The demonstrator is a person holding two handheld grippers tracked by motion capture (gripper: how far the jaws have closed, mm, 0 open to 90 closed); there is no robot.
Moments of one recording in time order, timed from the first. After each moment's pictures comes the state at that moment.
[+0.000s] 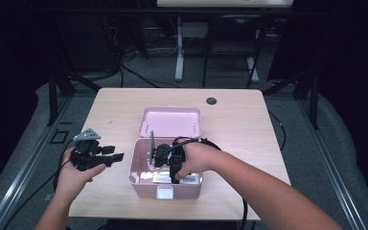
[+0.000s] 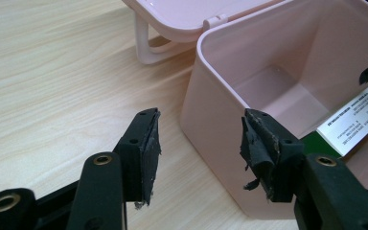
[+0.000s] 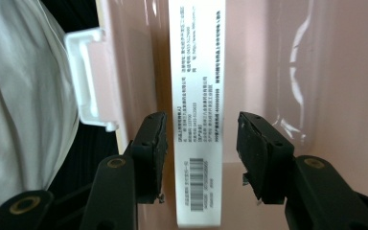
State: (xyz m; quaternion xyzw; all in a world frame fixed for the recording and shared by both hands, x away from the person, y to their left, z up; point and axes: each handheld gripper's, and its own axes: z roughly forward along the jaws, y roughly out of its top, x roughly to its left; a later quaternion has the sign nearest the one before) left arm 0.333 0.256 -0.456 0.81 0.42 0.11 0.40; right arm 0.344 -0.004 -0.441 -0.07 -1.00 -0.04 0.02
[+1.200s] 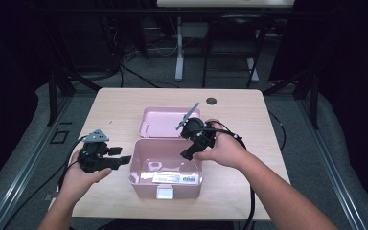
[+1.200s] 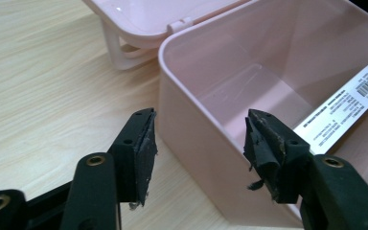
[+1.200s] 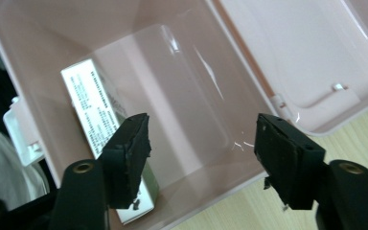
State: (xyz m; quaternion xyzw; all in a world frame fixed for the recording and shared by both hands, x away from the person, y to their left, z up) left arm 0.330 0.233 -0.455 0.82 0.39 0.10 0.40; right arm 0.363 -0.080 -0.396 -0.26 -0.94 -0.22 -0.09
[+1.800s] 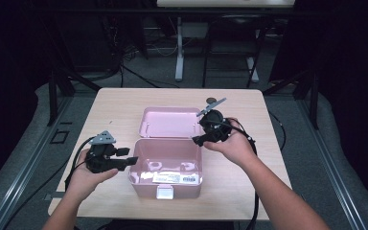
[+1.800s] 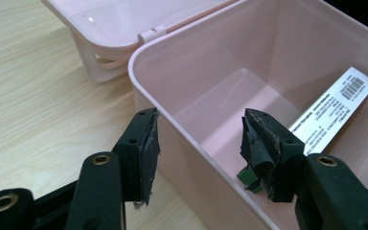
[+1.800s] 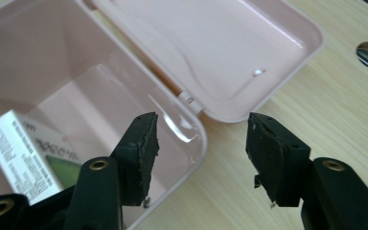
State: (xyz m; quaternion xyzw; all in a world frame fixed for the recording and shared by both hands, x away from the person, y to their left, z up) left arm 0.330 0.221 -0.462 0.83 0.37 0.09 0.41; right arm 0.387 -0.125 -0.411 -0.37 -0.87 -0.30 -0.13
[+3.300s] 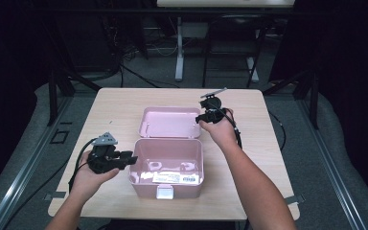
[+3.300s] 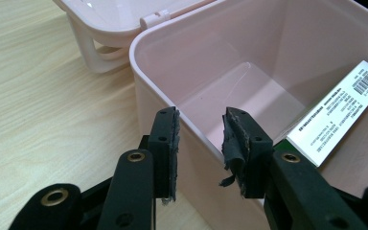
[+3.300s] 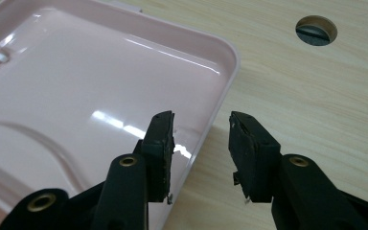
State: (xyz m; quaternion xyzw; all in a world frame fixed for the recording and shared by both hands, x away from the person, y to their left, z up) left arm 0.333 0.220 -0.471 0.83 0.37 0.09 0.41; right arm 0.471 -0.124 -0.455 -0.54 -0.77 -0.31 -0.15
